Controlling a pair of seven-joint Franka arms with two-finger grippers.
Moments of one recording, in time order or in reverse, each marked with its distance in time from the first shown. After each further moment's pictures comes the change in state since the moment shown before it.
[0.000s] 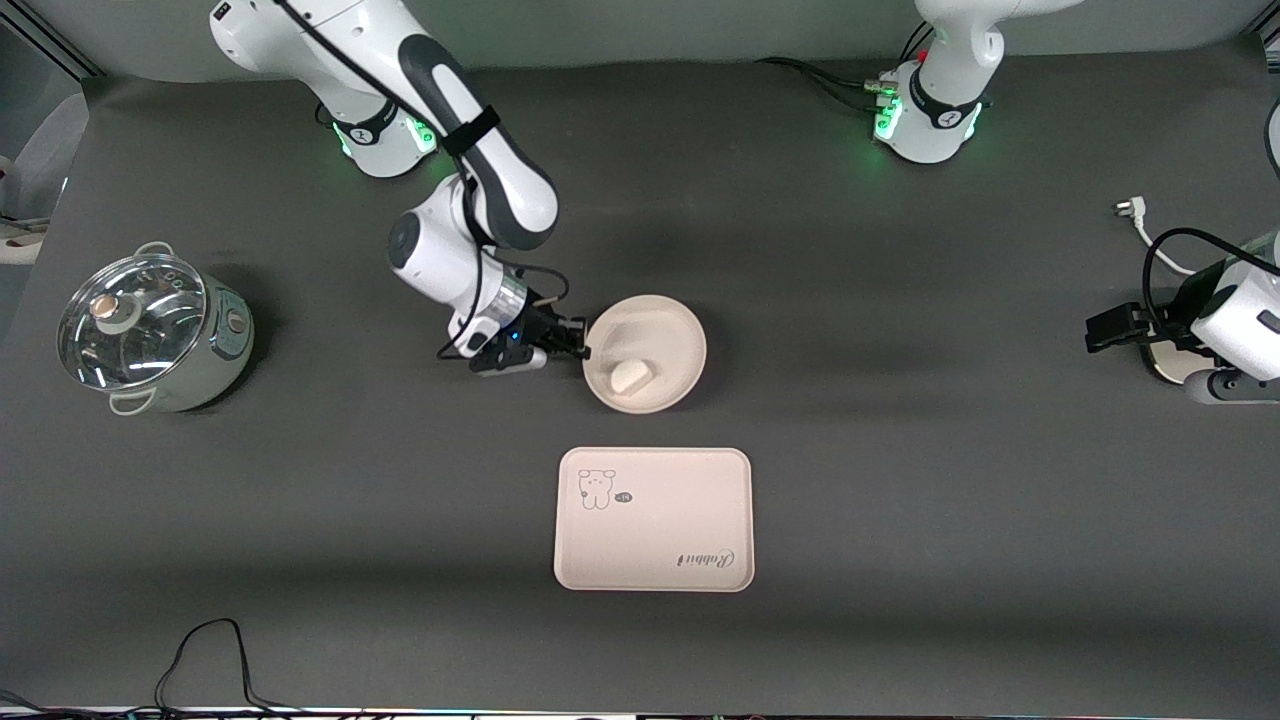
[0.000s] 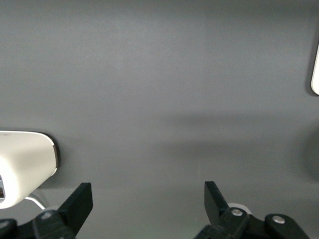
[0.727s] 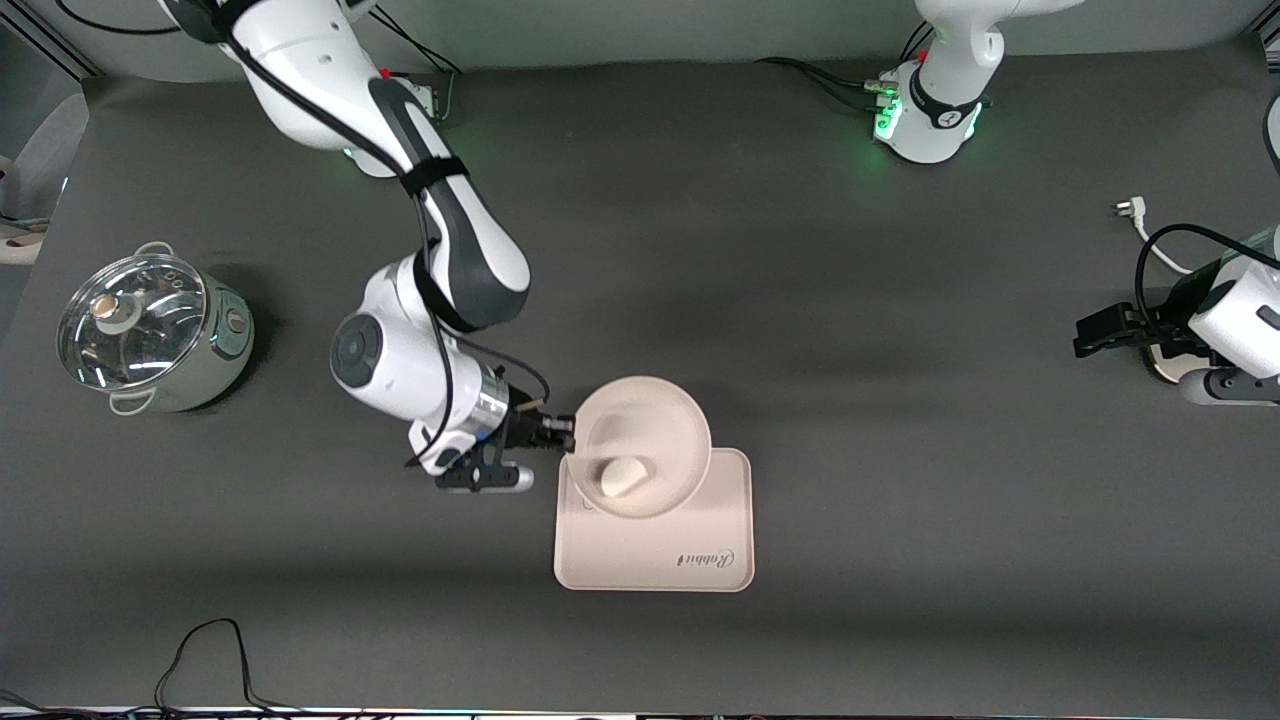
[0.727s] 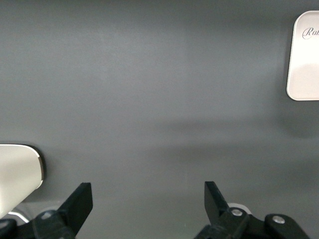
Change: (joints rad) left arm -0.013 -0.002 0.000 0.012 -0.047 0.018 0.014; right arm -0.109 0.283 -0.105 0.691 -0.453 -0.427 0.393
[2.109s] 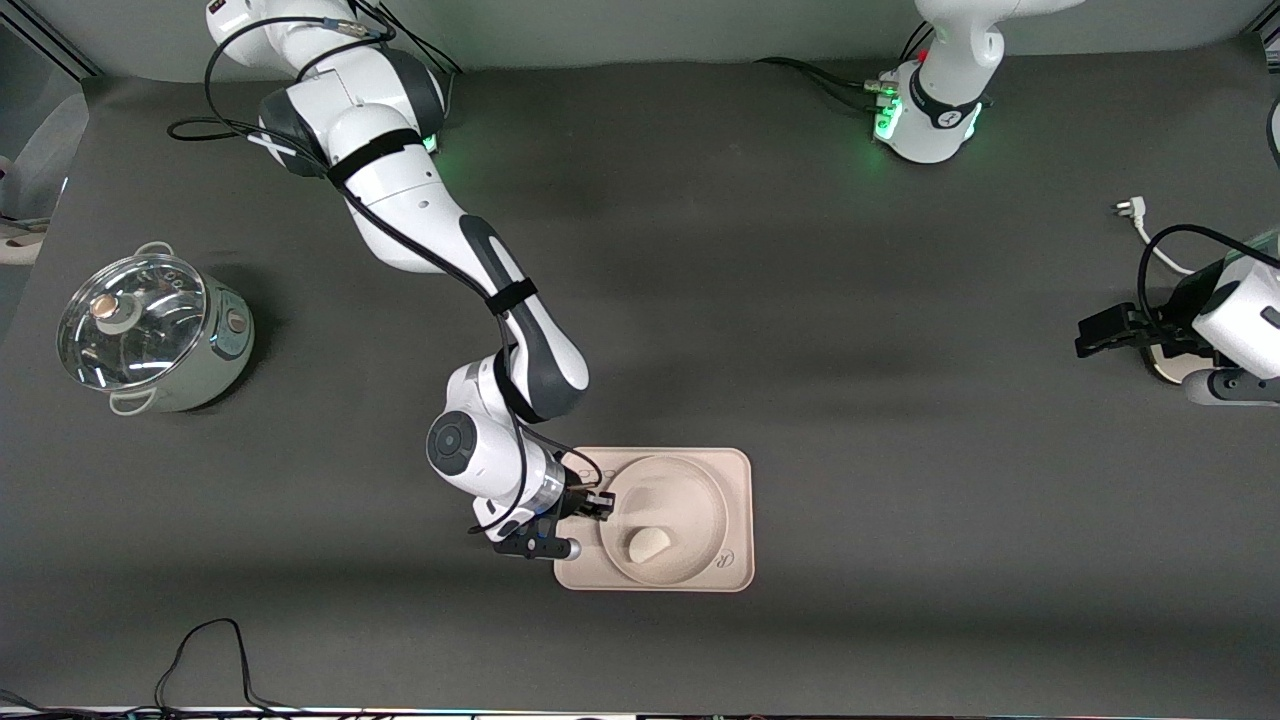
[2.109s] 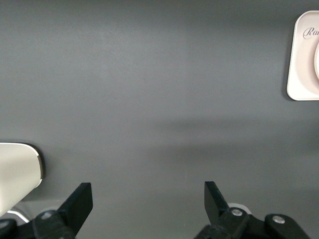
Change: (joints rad) left arm 0.001 0.001 0.005 -0.001 -0.005 -0.003 0.000; right arm -0.014 0.441 0.004 0.405 -0.001 0.081 0.079
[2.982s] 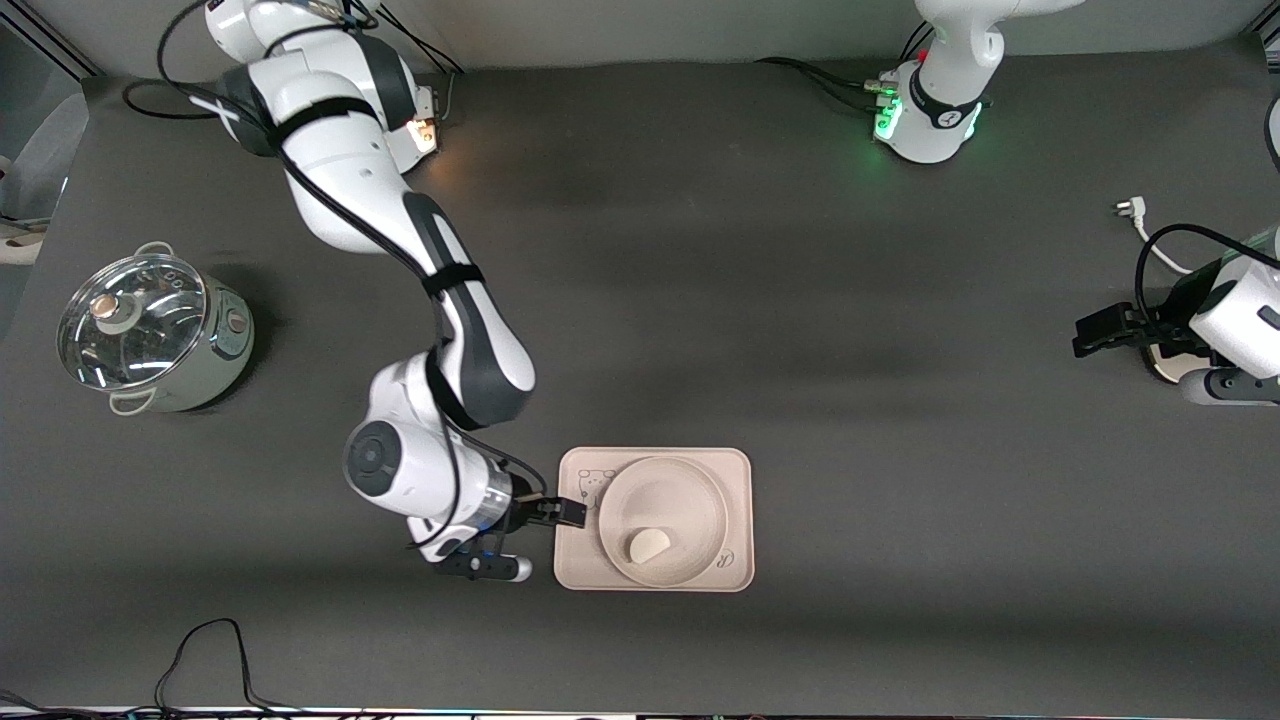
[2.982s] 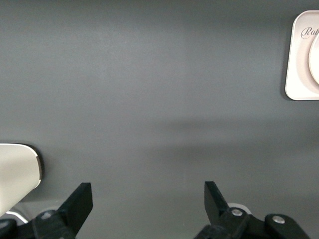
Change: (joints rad) left arm -0.001 0.000 -0.002 0.001 -0.002 0.000 0.000; right arm -0.064 -0.152 -0.055 0.057 -0.096 -0.296 0.003
